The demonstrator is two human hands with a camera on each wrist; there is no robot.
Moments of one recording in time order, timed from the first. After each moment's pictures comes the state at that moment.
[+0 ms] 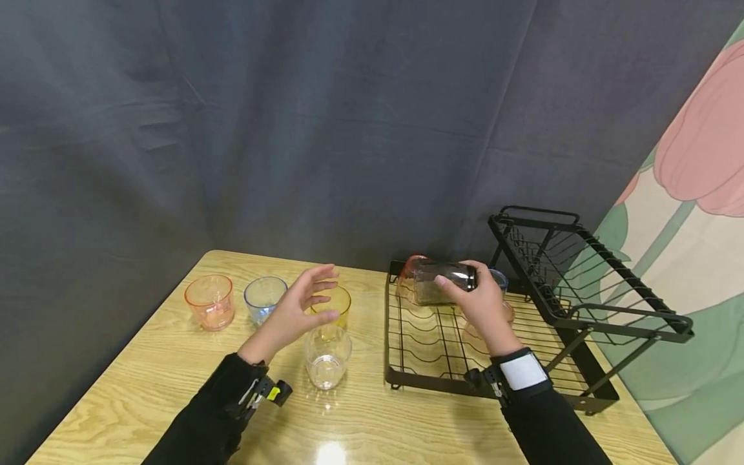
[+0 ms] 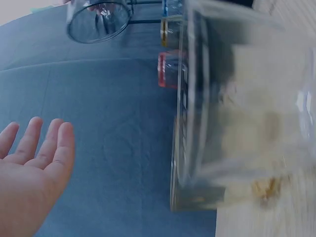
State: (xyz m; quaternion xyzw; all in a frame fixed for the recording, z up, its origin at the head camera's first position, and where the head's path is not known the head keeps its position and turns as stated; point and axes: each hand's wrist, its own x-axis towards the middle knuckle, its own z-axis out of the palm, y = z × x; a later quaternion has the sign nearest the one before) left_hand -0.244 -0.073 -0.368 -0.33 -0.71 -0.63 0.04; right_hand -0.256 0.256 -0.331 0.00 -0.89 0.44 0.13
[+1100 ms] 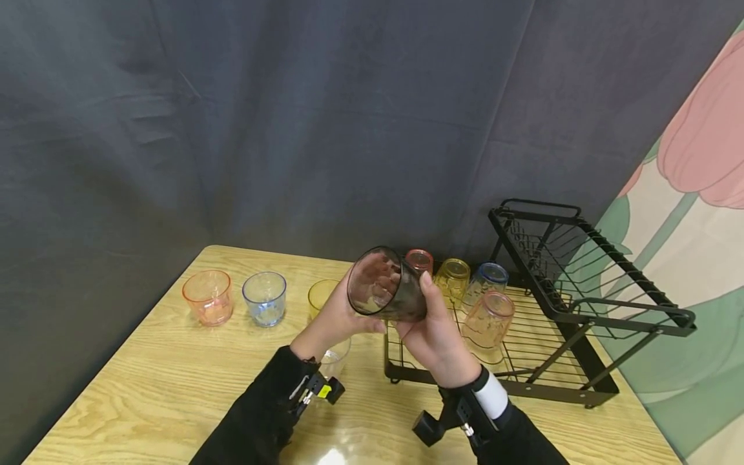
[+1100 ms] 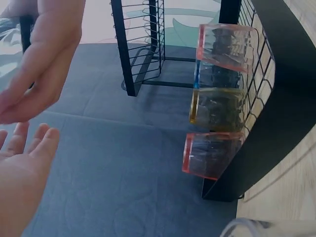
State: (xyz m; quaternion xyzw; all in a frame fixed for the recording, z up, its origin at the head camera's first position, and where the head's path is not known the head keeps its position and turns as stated) left_hand -0.235 0.002 -0.348 -0.42 -0.60 -0.68 0.02; right_hand -0.200 0.168 -0.326 0.26 -0.36 0.89 -0.13
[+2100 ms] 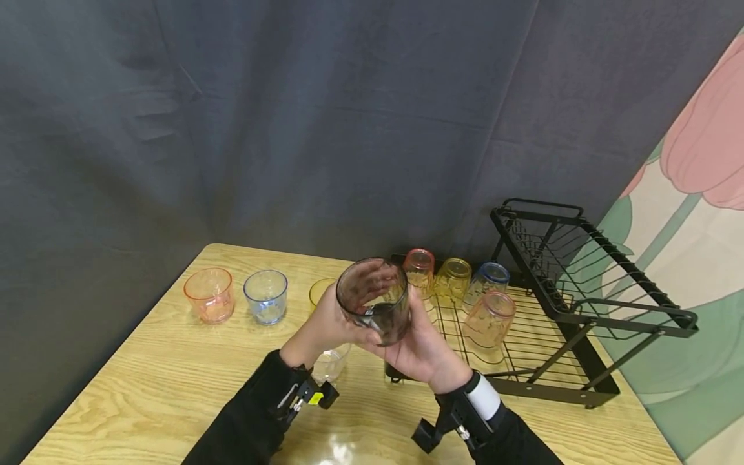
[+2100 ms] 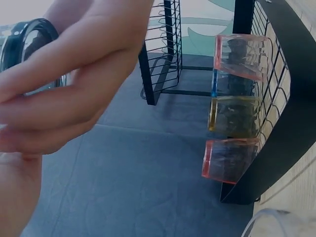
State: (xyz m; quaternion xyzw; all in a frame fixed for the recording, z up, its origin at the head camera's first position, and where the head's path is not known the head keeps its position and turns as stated) left_hand -0.220 -0.007 -0.338 -0.51 -0.51 -0.70 0.04; right_hand -0.202 0.163 -0.348 0.24 -0.33 0.85 -0.35
